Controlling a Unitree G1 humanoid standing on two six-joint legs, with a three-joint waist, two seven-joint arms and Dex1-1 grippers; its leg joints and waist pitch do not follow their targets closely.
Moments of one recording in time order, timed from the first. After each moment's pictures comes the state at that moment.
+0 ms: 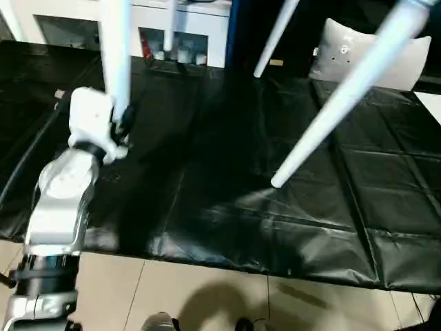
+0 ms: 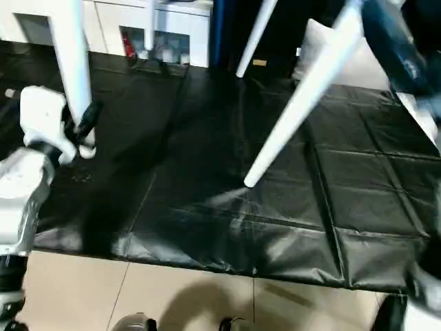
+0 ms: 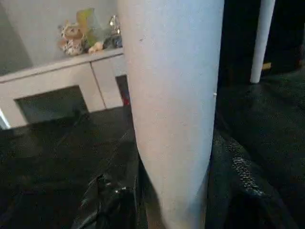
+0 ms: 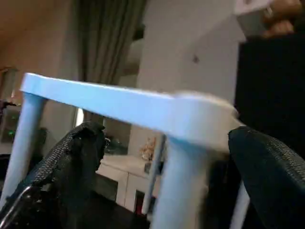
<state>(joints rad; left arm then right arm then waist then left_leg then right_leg) -0.38 0.39 0.14 0.09 -0.02 0.18 -0.25 -0.43 -0.50 -0.58 -0.20 0.81 0.37 0.72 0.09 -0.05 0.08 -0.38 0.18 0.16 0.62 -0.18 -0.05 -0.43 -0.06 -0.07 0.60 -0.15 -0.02</state>
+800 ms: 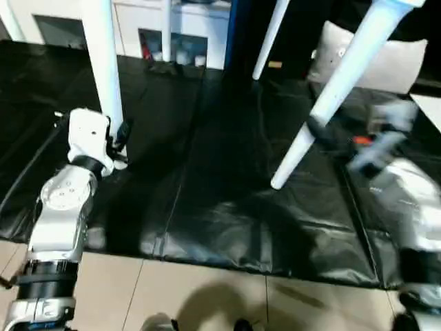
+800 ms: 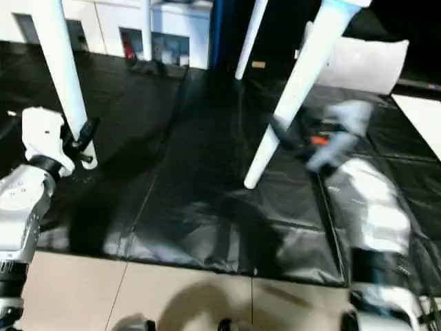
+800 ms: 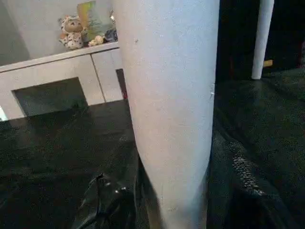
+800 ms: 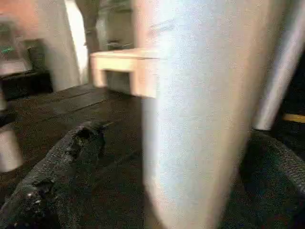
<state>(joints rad) -0.37 0.39 0.13 0.20 -0.05 0.06 -0.26 -0.47 -0.35 -0.16 0.23 0.46 0.25 0.75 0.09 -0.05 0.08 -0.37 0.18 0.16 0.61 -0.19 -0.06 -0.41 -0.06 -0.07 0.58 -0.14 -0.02</state>
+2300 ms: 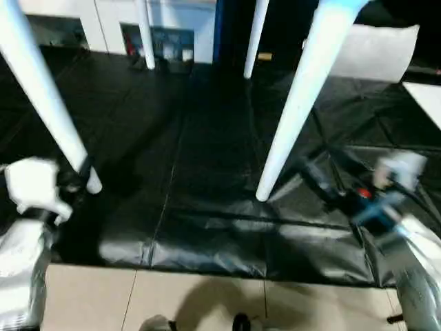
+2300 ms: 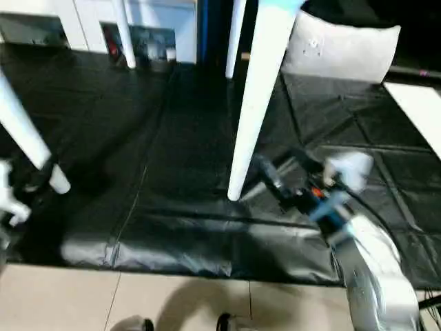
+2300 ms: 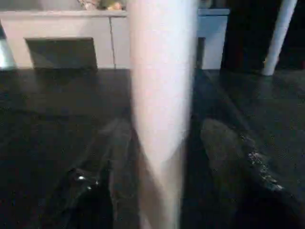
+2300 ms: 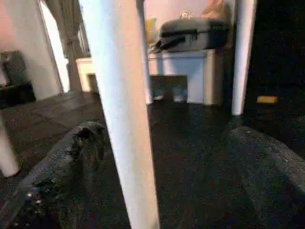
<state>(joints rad) 0.08 0.35 0.32 -0.12 -0.30 0.01 -0.27 0.07 -0.24 -0.22 -0.42 0.52 0.29 0.55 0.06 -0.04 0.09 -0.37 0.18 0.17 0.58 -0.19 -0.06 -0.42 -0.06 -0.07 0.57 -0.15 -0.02</state>
